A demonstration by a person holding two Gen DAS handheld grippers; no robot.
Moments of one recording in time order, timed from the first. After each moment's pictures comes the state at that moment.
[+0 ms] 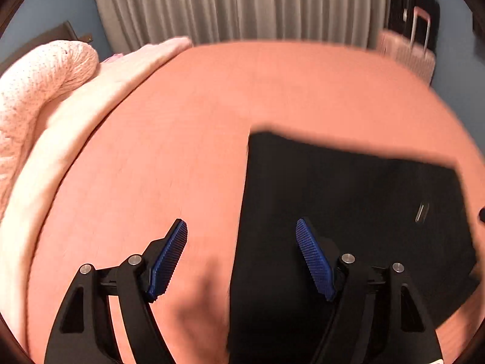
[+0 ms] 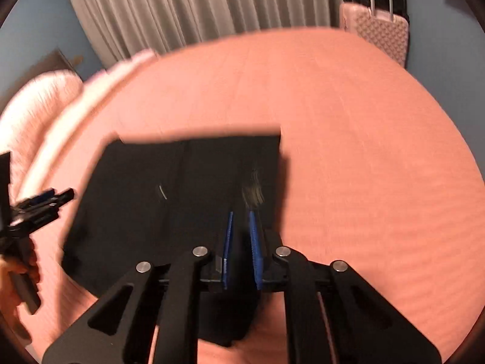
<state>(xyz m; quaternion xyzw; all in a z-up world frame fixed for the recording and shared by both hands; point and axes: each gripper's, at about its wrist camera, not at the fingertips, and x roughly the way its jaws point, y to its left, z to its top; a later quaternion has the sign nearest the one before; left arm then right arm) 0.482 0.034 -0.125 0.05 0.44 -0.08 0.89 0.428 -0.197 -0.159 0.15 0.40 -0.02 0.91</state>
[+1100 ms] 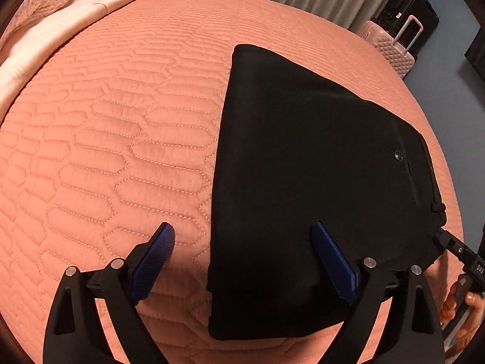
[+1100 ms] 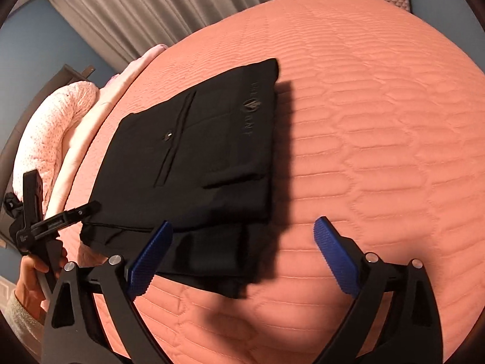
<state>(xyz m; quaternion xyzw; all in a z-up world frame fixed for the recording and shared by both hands) 0.435 0.071 -0.198 -0.04 0.54 -0.17 0.83 0.382 -0.197 -0.233 0.23 0.44 0.03 0.87</state>
